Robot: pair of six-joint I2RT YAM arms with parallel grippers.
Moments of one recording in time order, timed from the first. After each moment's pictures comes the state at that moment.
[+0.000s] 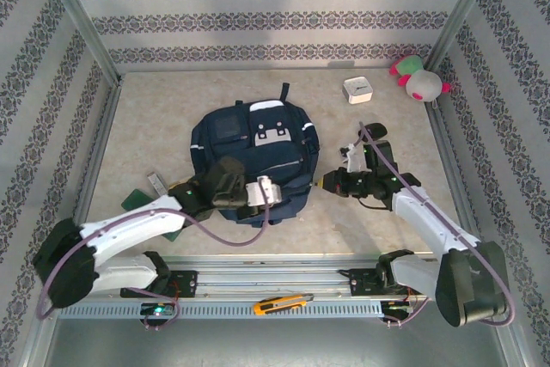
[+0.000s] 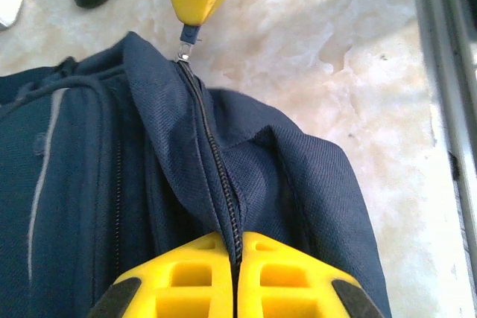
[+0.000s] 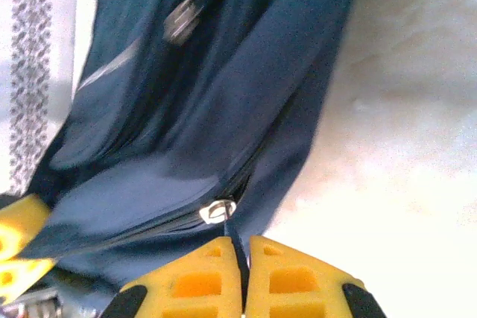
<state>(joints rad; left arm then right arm) -0.79 1.16 0.69 -0.18 0.32 0.56 0.19 1.14 0.61 -0.39 -0.70 0.49</state>
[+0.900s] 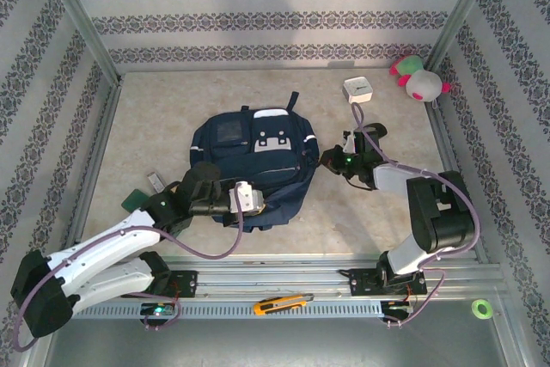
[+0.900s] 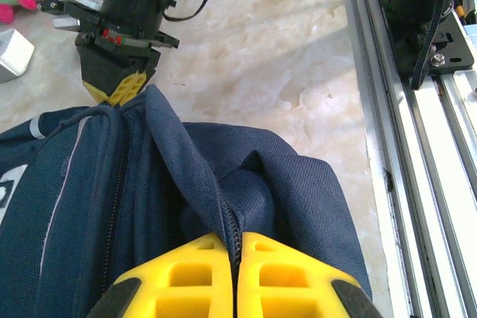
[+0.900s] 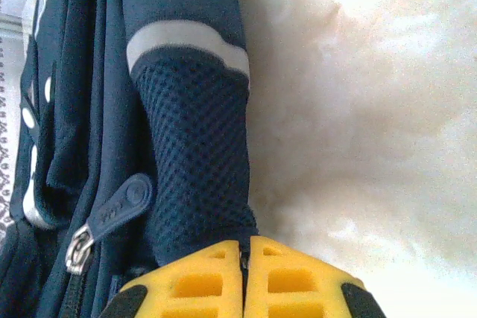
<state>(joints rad) -0.76 0.94 0.63 -0.23 0.45 0.54 0.17 1.59 0.67 0.14 -0.51 0.76</state>
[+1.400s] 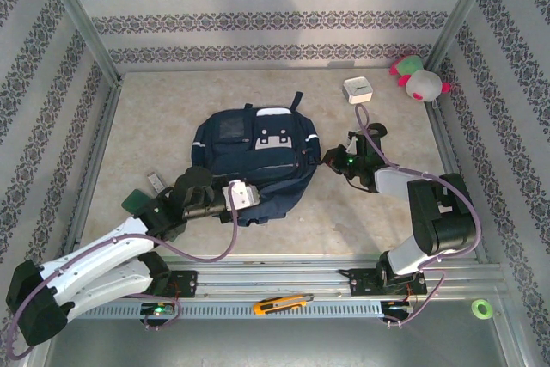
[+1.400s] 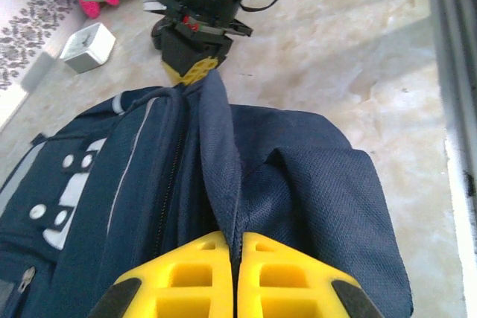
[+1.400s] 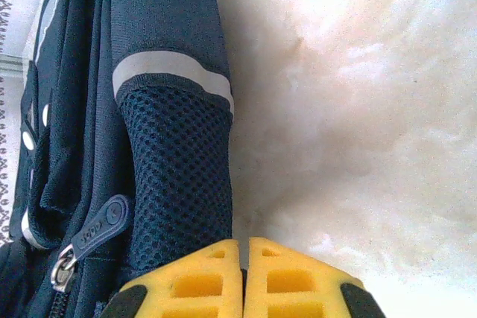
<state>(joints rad) -0.76 0.87 0.58 -0.18 0.26 0.54 0.16 1.56 0.63 0.18 -0.44 0.81</state>
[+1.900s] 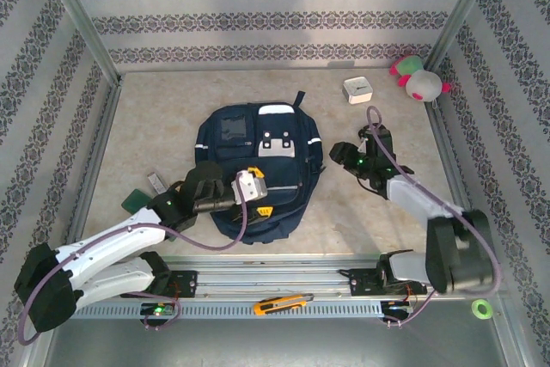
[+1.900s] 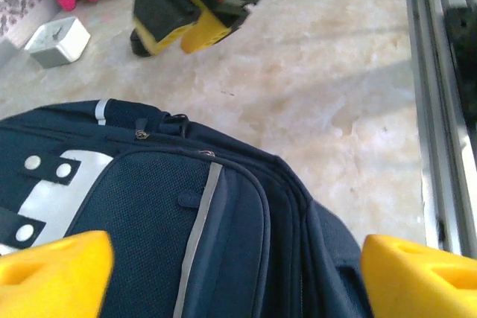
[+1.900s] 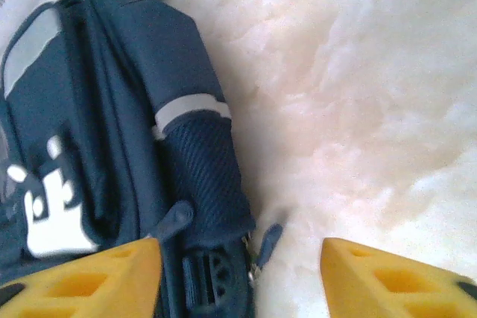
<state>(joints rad) -0.76 1.01 0.62 -0.07 0.32 0.36 0.17 1.25 0.63 -0.11 -0.26 0.71</state>
